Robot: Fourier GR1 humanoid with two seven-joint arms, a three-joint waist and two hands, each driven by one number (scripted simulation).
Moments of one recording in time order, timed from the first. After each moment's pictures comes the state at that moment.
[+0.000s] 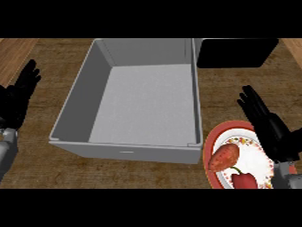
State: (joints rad) left arm -0.29 0.51 -0.07 -1.30 0.16 0.19 0.09; right arm -0.06 -0.29 0.08 -1.57 -0.26 0.03 0.08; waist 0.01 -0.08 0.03
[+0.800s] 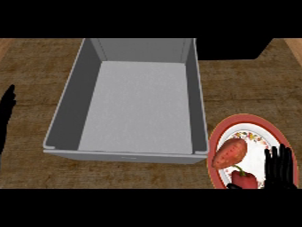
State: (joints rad) left arm -0.11 0.57 -0.06 -1.30 0.04 0.29 0.07; right arm 0.35 -0.05 0.00 -1.49 -0.36 -0.15 -0.53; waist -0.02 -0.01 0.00
